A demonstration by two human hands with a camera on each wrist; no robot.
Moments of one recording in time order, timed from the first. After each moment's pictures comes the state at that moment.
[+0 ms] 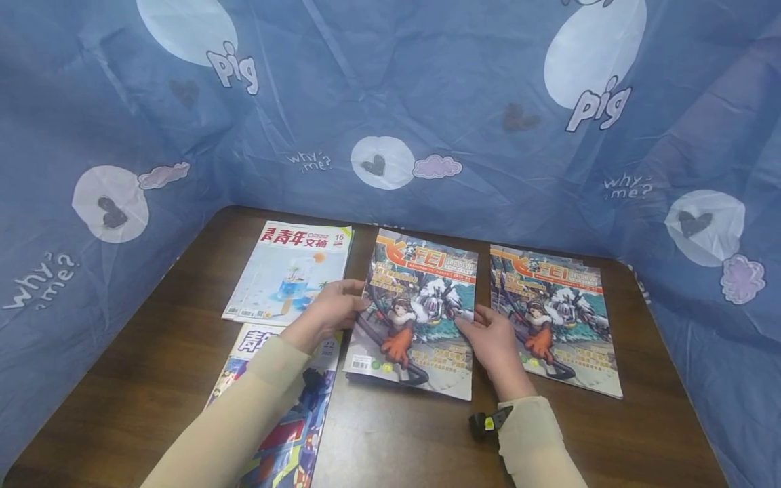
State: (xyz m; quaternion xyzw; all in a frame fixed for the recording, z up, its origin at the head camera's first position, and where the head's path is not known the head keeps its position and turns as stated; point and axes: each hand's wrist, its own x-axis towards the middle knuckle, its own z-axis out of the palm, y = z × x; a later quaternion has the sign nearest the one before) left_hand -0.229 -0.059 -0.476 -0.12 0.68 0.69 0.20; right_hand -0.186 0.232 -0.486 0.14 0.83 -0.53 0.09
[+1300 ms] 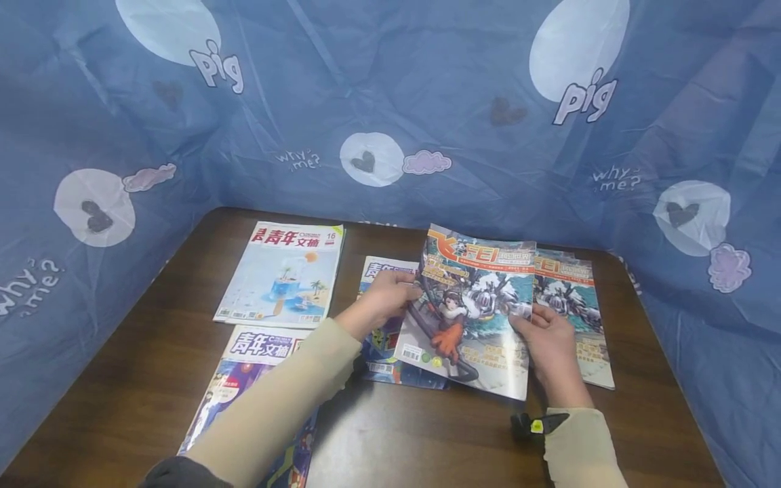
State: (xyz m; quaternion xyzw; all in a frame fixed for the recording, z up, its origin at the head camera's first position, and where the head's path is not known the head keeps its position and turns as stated) left_hand -0.241 0.040 -0.455 -0.07 0.70 0.68 0.19; right_hand -0.170 0.310 -0.471 0.24 0.77 -0.58 0.01
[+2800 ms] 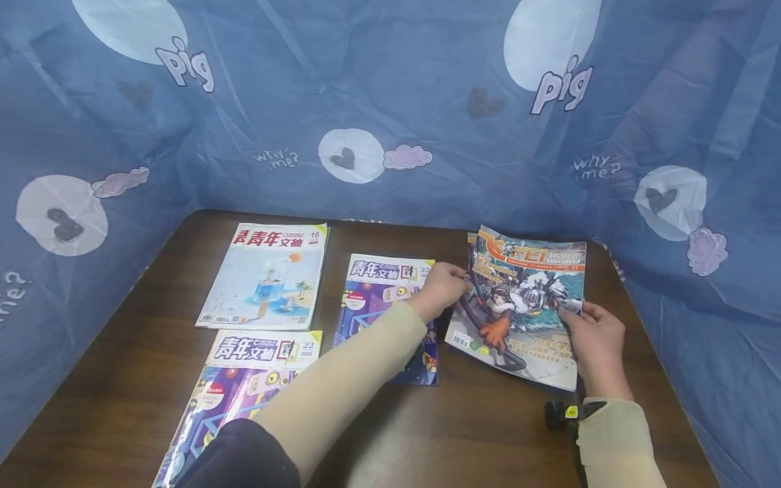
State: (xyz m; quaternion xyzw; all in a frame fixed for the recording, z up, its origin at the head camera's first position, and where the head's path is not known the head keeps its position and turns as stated) left_hand -0.262 0.162 -0.475 0.00 0.80 0.59 0.13; right_hand -0.170 0.397 -0.481 0.33 0.77 -0.55 -0.06
